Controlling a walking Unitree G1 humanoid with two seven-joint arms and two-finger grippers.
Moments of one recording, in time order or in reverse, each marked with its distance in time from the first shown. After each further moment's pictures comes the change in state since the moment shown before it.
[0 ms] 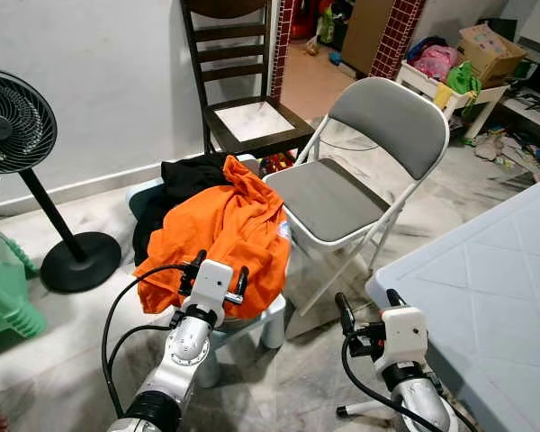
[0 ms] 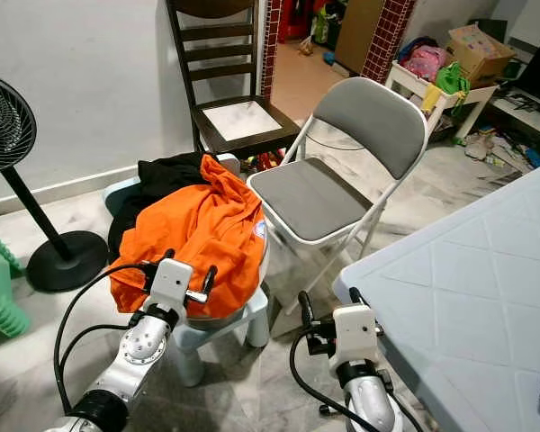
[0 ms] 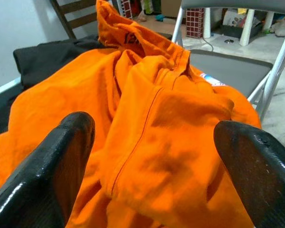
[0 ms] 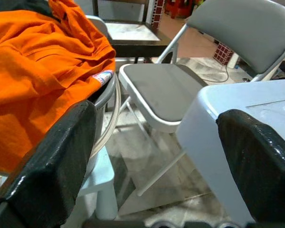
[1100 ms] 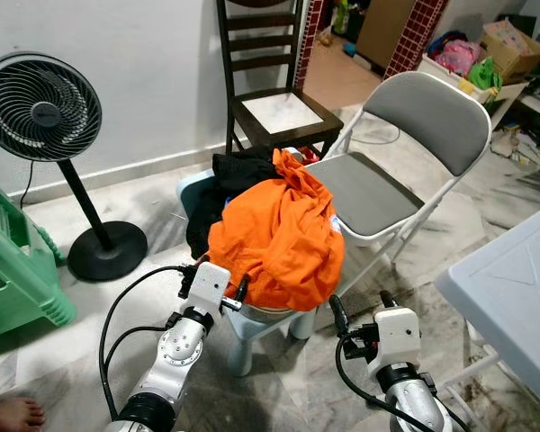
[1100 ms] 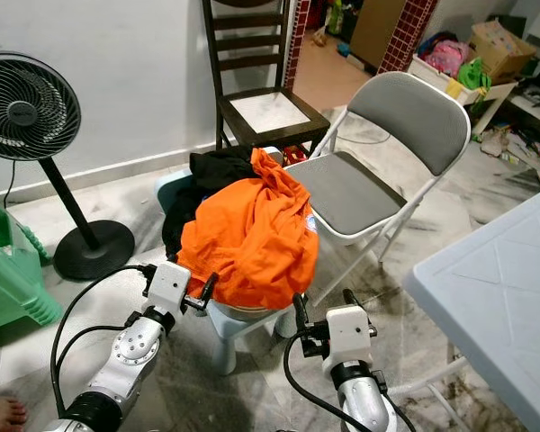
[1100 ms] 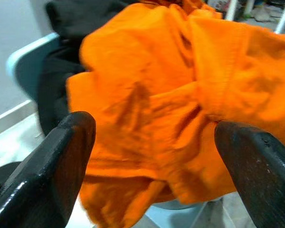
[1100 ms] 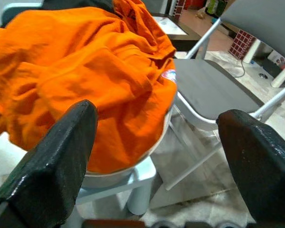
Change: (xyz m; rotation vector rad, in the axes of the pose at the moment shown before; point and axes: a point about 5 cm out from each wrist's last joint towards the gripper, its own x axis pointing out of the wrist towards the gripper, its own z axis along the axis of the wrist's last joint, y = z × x) left arm -0.002 -0.002 -0.003 -0.025 0.024 -0.120; right arm 0.001 0.006 0.000 -0.005 0.010 0.017
